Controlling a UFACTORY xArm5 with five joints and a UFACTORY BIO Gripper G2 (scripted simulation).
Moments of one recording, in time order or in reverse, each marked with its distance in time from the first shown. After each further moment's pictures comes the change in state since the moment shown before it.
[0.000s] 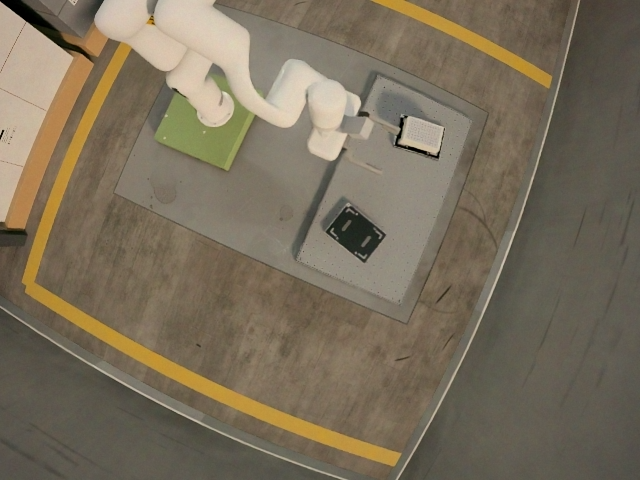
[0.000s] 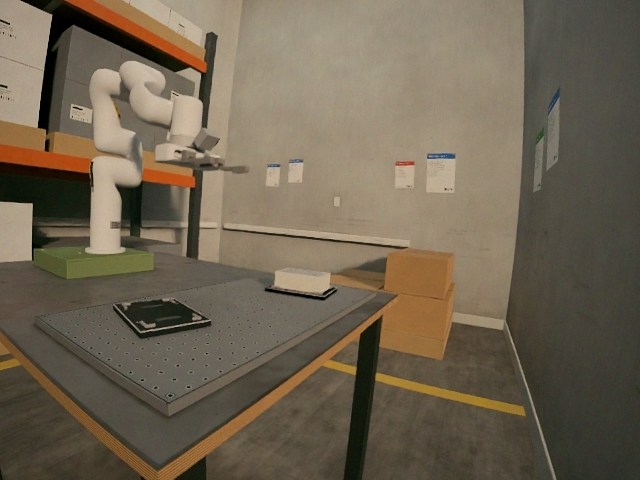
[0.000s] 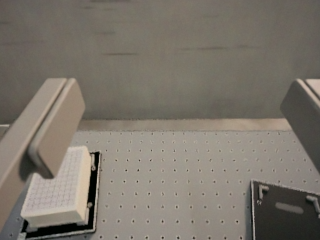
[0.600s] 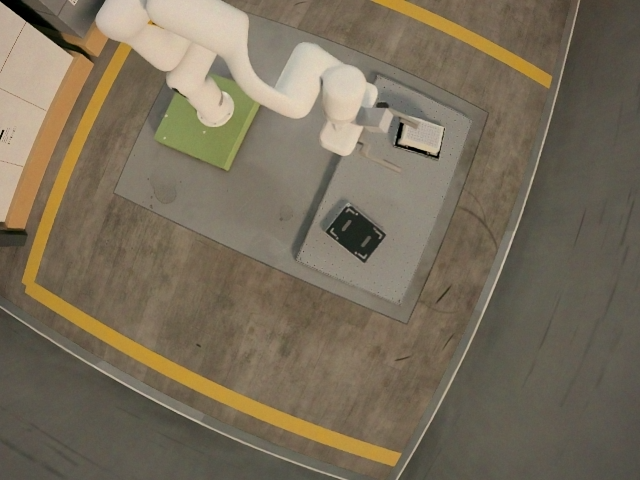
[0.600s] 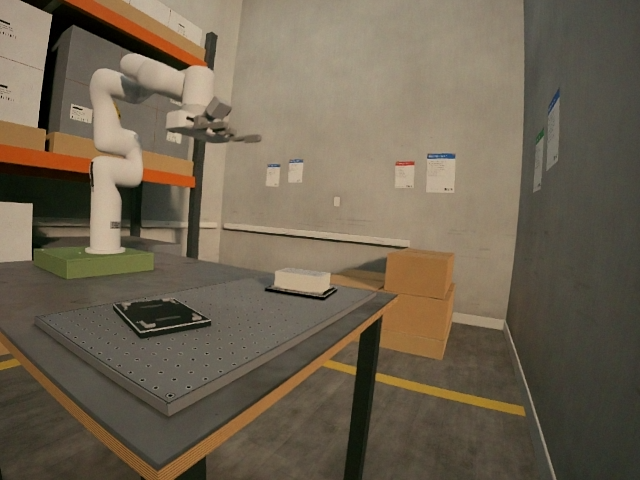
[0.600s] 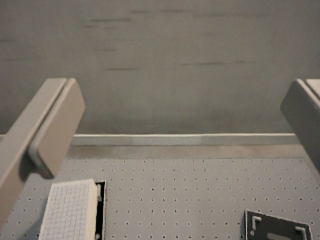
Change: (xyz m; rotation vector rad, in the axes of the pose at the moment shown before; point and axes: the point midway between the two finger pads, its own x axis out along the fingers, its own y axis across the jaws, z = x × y) arm 0.028 0.004 0.075 0.000 0.002 -0.005
